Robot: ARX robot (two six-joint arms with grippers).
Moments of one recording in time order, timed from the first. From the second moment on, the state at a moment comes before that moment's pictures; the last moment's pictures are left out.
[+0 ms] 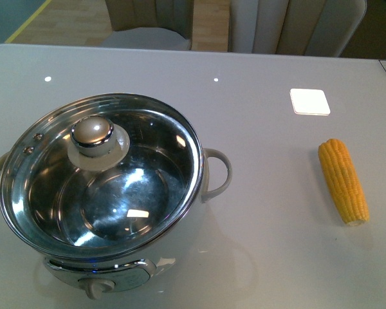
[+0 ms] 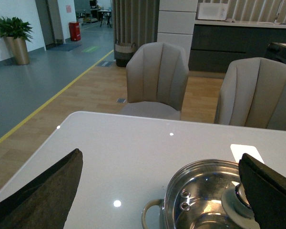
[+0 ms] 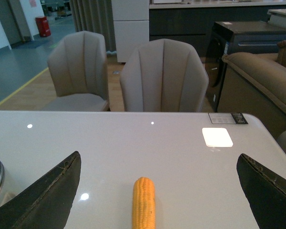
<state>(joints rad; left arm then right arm) 0.00 0.01 0.01 0.00 0.00 0.00 0.00 0.01 0.02 0.00 0.00 0.00</state>
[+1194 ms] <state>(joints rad) -0.24 0.80 0.29 0.09 -0.01 -0.14 0.00 0.01 0.02 0.00 0.00 0.00</state>
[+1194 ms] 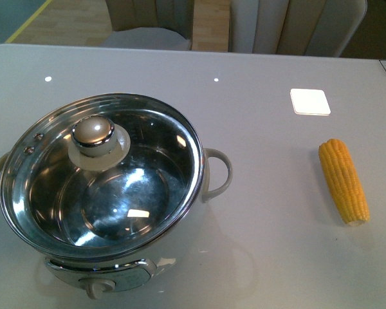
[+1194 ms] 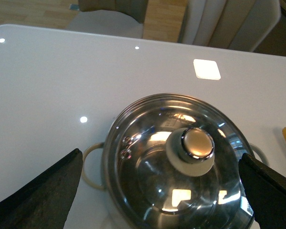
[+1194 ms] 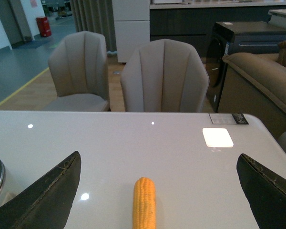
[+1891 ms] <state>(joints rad) -0.38 1.71 0.41 0.80 -0.09 -0.05 0.00 0.01 0.02 0.00 0.00 0.00</state>
